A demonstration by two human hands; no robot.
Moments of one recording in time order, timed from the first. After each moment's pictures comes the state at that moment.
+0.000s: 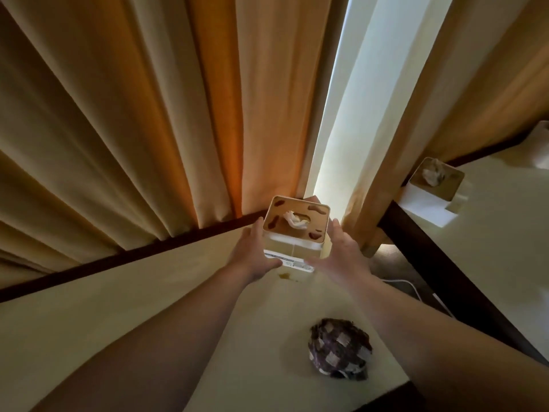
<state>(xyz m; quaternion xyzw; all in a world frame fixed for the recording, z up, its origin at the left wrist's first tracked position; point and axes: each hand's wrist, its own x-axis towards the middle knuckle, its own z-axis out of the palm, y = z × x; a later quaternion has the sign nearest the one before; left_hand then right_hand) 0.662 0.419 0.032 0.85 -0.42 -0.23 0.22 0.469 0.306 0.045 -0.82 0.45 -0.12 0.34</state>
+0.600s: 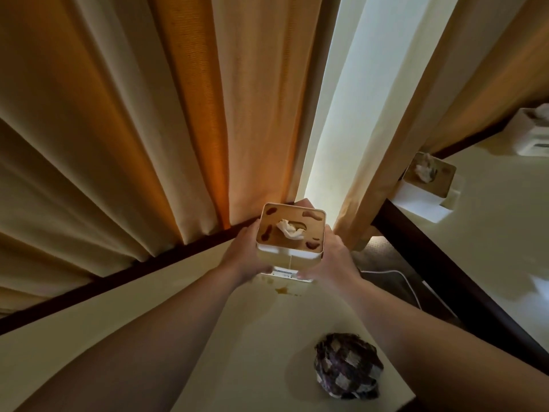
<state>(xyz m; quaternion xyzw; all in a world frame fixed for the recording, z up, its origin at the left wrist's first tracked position) 0.698 0.385 0.027 0.81 -0.45 -0.30 0.23 0.503 0.279 -0.002 -0.77 0.49 -0.10 0.39</state>
